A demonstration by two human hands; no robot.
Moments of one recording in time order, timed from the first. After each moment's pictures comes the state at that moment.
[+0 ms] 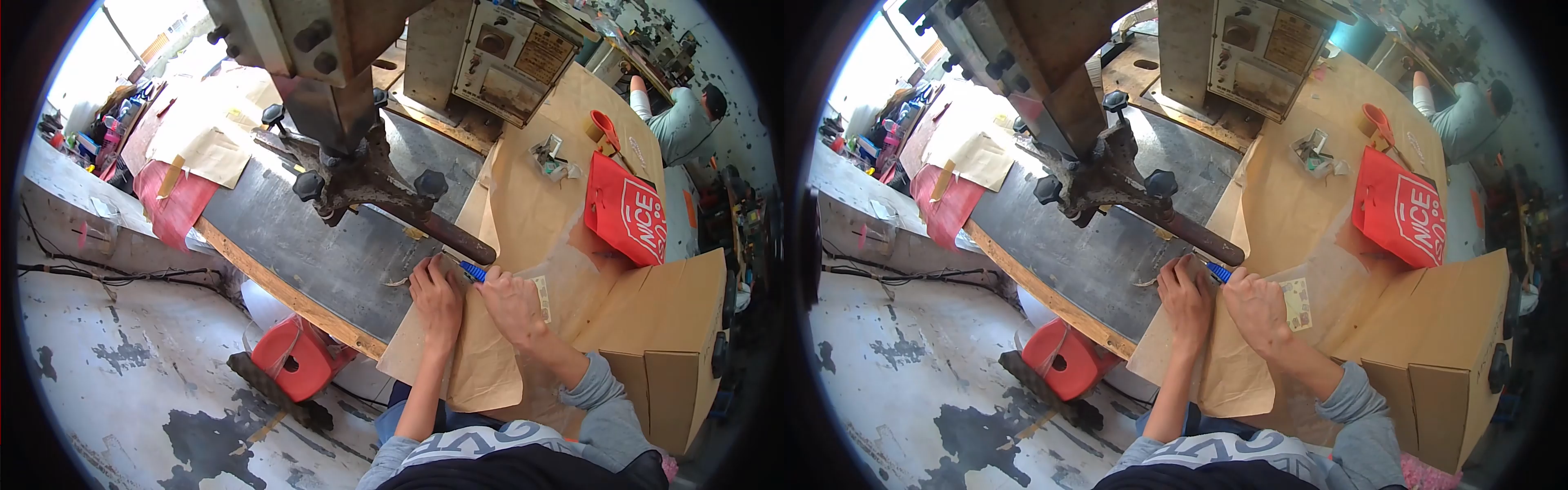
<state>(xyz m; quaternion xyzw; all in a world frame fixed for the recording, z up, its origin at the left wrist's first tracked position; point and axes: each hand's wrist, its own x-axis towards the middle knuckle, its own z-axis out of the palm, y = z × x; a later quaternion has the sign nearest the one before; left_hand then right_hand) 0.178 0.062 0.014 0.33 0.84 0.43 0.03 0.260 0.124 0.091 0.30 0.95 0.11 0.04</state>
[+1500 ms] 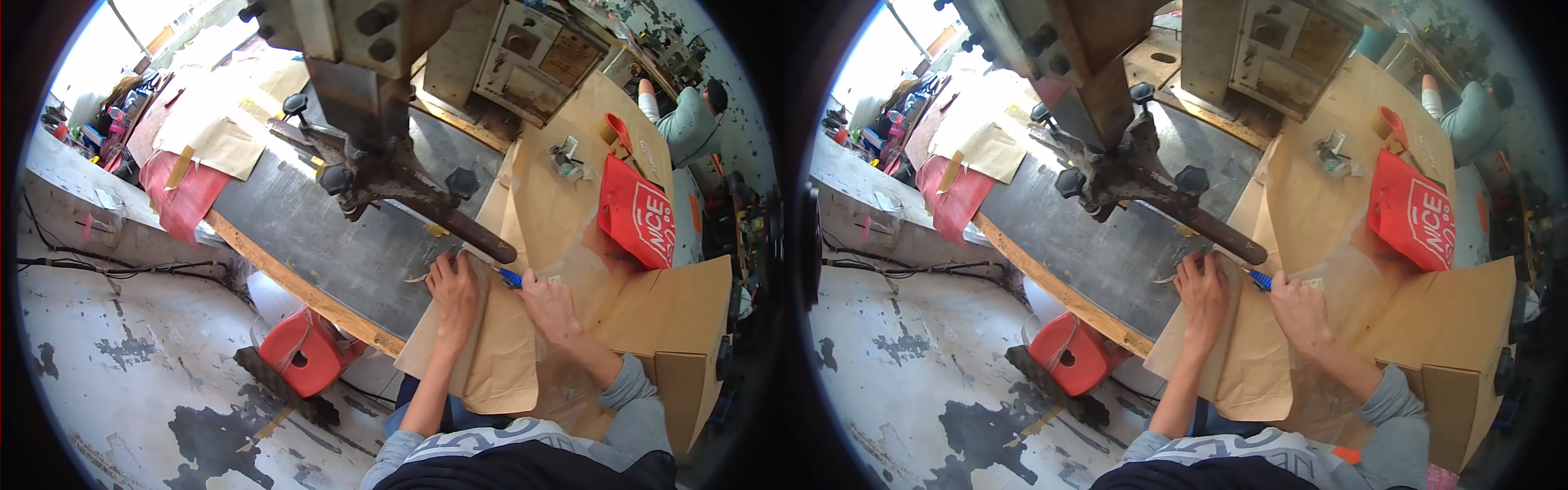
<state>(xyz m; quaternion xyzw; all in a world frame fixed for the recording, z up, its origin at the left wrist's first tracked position) 0.165 0.062 0.013 0.40 0.84 0.37 0.00 0.290 0.133 0.095 0.32 0.94 0.09 0.12</state>
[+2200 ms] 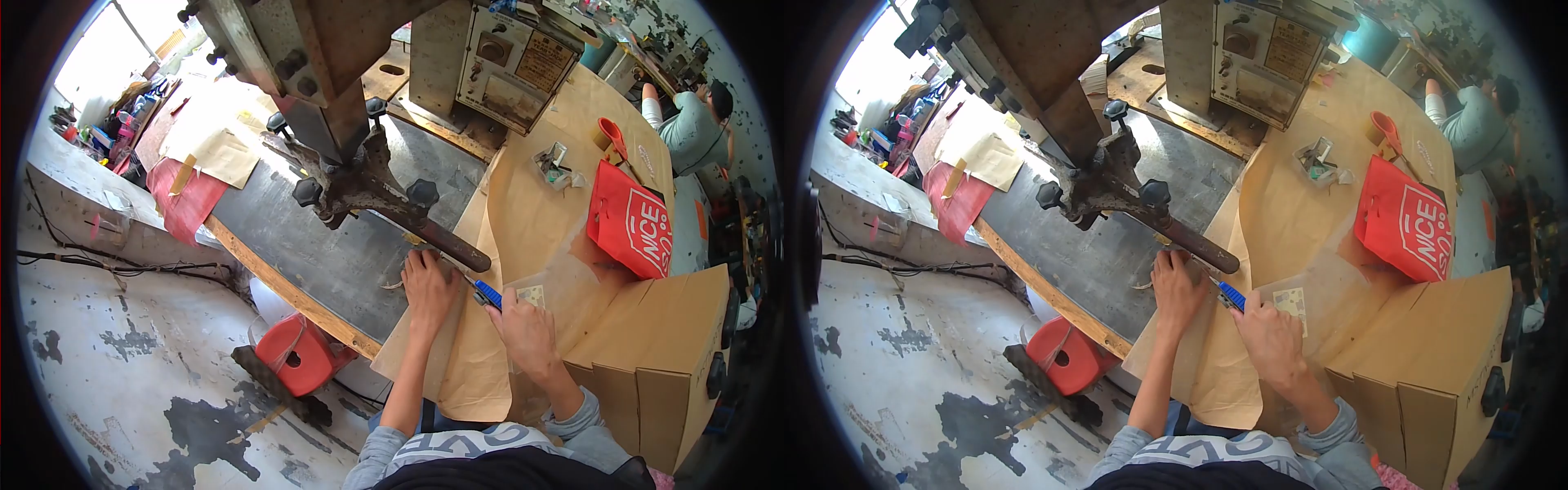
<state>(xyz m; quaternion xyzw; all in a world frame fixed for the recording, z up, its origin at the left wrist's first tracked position) 0.152 0.077 0.022 0.39 0.85 0.36 0.05 0.291 0.118 0.135 0.40 0.90 -0.12 0.07</state>
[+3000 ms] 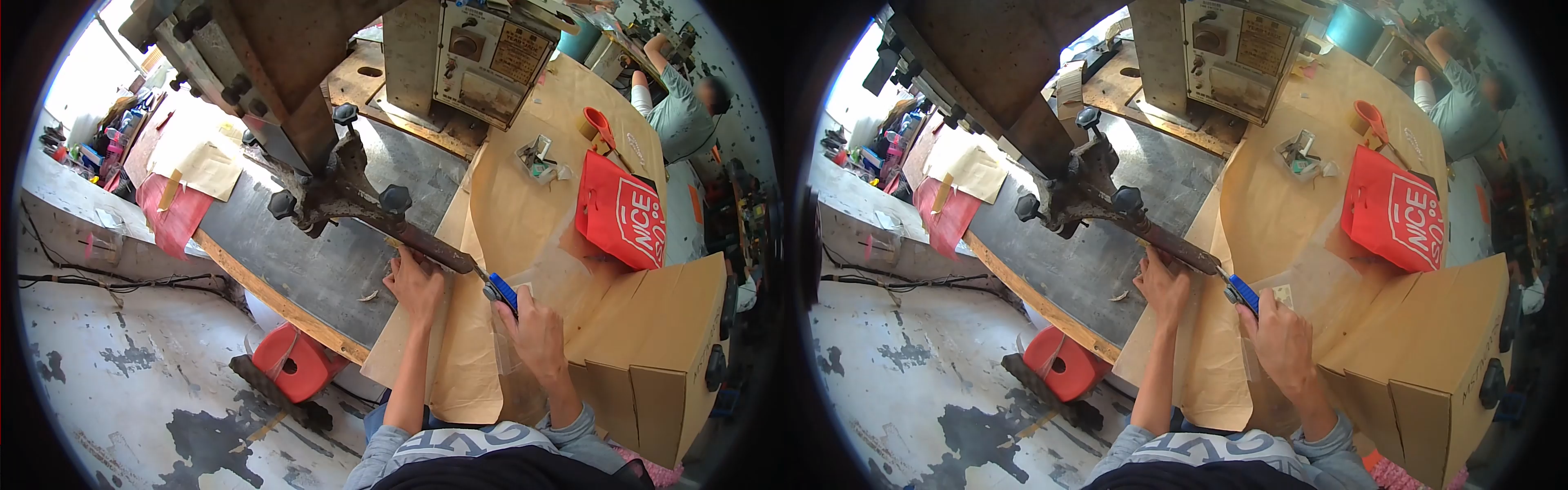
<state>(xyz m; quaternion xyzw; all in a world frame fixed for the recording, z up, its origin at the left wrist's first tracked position) 0.157 0.098 0.023 0.24 0.86 0.44 0.10 0.317 0.129 0.143 0.46 0.87 -0.18 -0.04</state>
